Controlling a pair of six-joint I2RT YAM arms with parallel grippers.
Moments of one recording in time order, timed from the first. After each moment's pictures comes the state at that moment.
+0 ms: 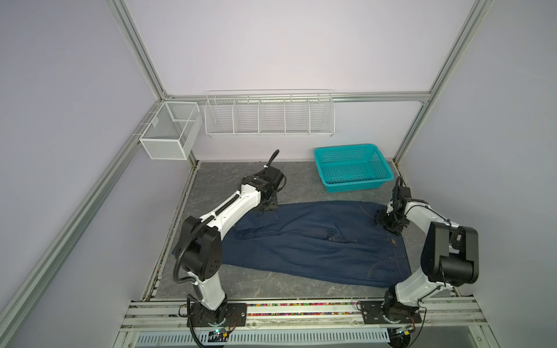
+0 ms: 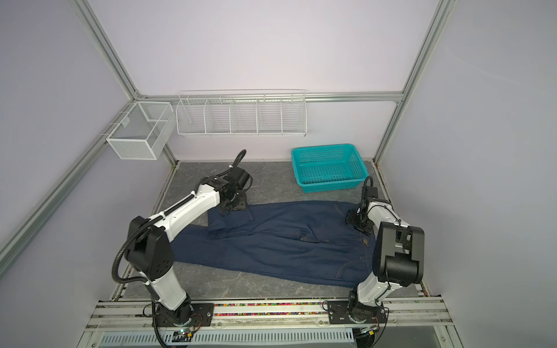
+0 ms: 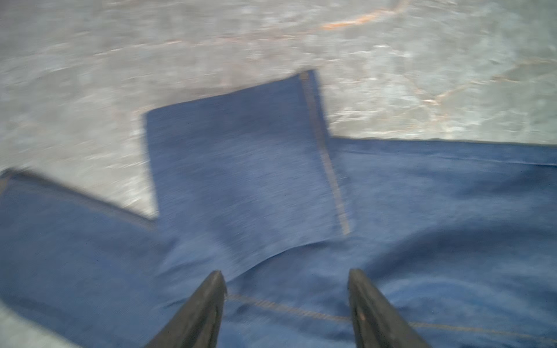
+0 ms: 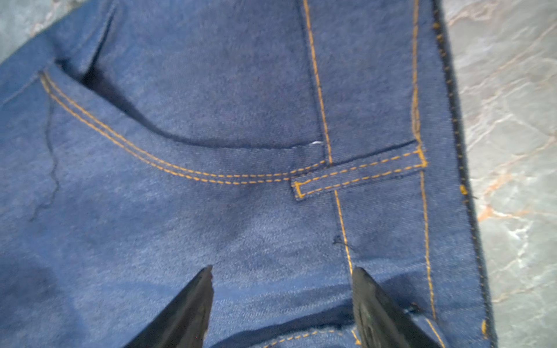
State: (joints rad) left arm -0.60 1.83 1.54 -0.96 -0.26 -0.57; right arm -0.18 1.64 1.00 -0.71 -0.09 0.29
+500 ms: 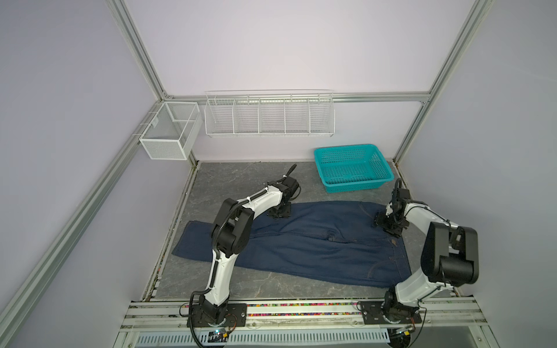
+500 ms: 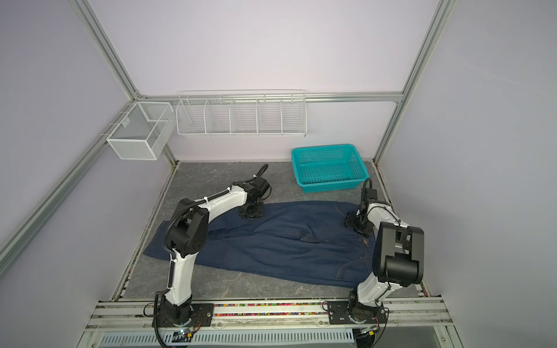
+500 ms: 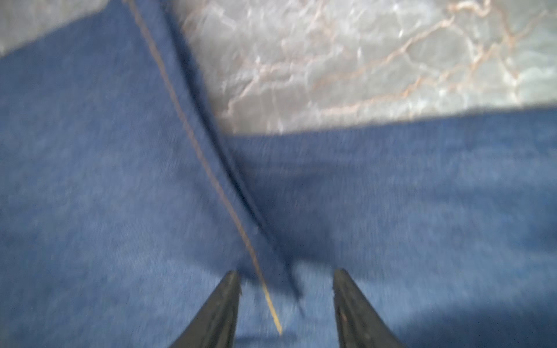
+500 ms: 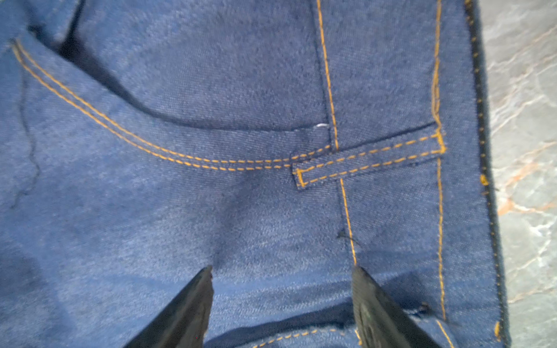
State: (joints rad) left arm -0.64 2.16 1.65 -0.89 -0.21 -0.54; right arm -0.18 1.64 0.97 -0.71 -0.10 0.27
